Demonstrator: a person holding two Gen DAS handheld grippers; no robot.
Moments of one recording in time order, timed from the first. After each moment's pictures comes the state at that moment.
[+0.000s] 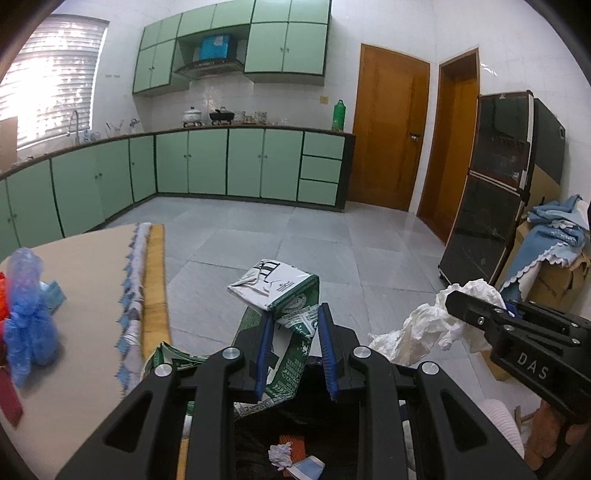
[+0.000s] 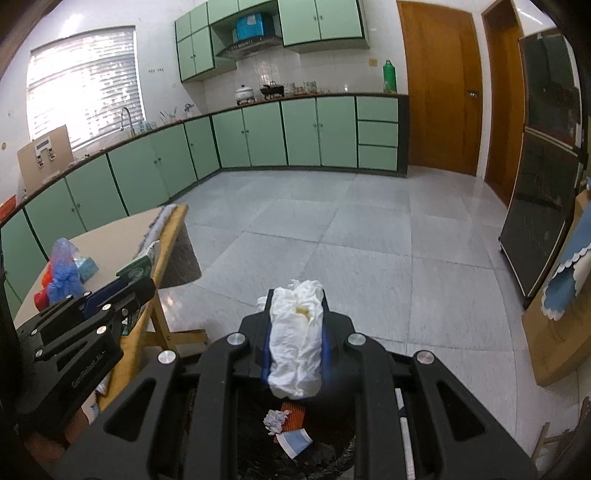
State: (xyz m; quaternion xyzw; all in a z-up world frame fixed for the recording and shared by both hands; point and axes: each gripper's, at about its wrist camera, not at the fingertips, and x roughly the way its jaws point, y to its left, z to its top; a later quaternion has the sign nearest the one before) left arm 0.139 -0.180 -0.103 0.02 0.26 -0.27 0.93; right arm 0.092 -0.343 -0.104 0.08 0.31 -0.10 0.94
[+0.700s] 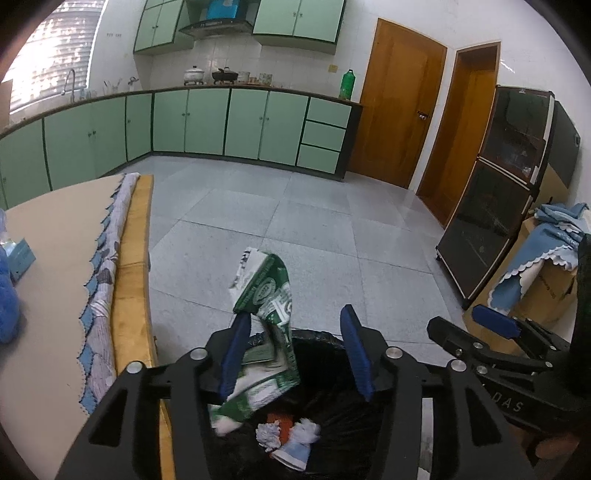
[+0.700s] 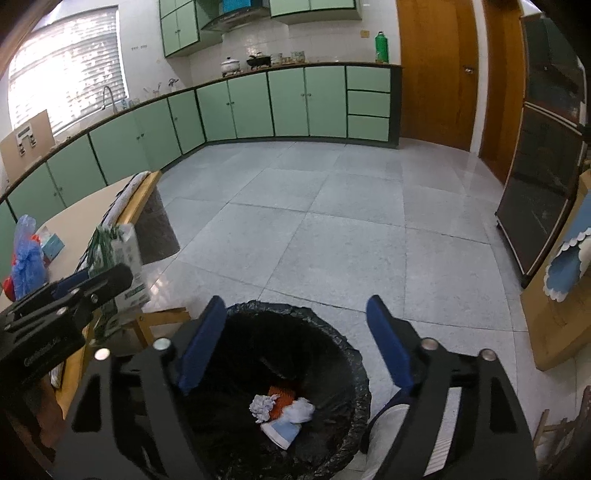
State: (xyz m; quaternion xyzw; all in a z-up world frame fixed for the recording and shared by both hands) left arm 0.176 -0.180 -0.141 0.00 0.33 -0.28 0.90; right arm 0.116 -0.360 -0.153 0.09 0.35 -0.12 0.92
